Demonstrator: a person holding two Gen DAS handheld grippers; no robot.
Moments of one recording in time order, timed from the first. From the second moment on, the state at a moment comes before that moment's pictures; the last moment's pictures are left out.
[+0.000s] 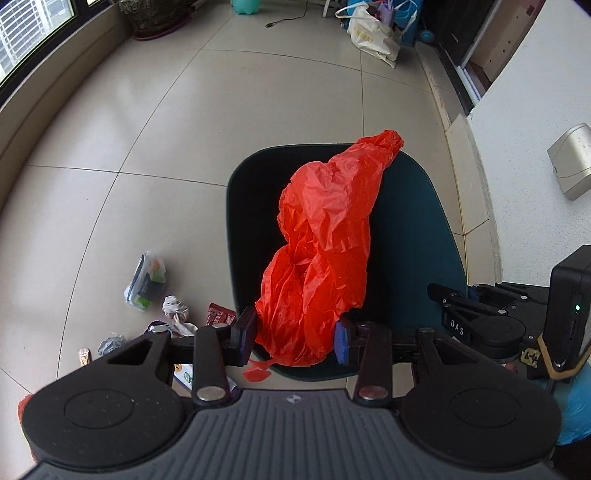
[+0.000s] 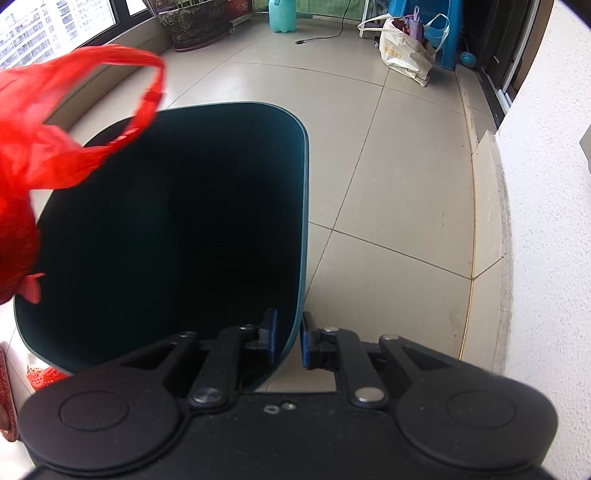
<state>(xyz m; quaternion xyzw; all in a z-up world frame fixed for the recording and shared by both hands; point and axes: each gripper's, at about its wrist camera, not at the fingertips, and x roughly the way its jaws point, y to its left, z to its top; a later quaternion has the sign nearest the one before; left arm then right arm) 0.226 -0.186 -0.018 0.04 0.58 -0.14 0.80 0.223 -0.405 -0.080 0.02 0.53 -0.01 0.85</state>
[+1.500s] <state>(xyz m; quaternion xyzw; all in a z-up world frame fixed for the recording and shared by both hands) 0.223 -0.241 -0.080 0.13 0.60 -0.22 0.76 0.219 -0.392 -0.080 -0.02 0.53 0.01 0.85</state>
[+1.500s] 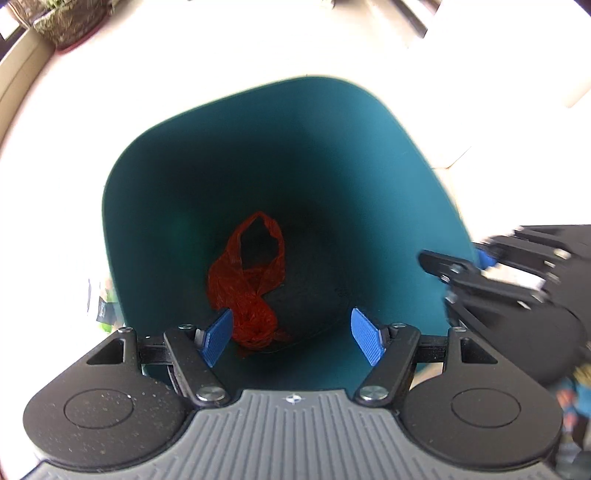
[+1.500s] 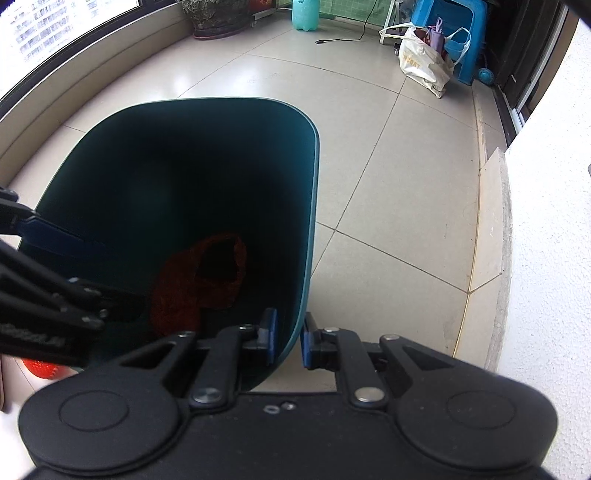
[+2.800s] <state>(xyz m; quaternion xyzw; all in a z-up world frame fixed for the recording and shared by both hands) 0.157 0.052 -0.210 -0.04 0.66 -0.03 0.75 0.231 -0.371 -0.090 -0.03 0.57 -0.04 0.82</state>
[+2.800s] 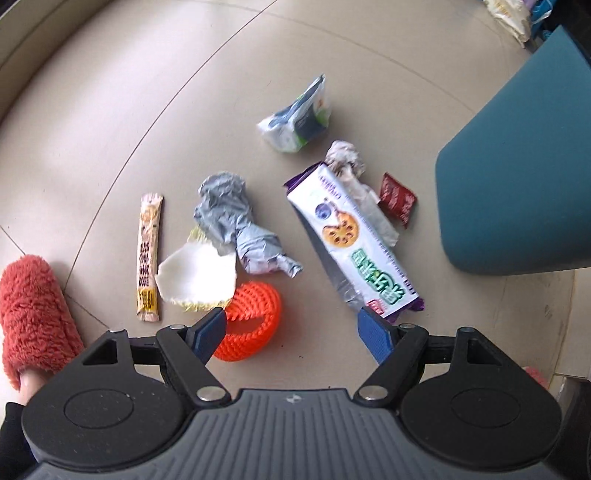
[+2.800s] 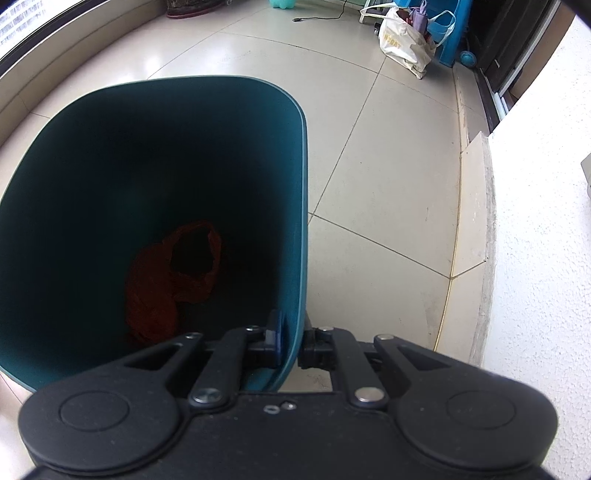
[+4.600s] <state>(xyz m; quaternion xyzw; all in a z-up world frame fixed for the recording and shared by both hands) 0.175 -0.093 -0.036 -0.02 0.58 -0.12 0.81 0.215 -0.402 -0.103 -0.01 0.56 -0.01 0.83</state>
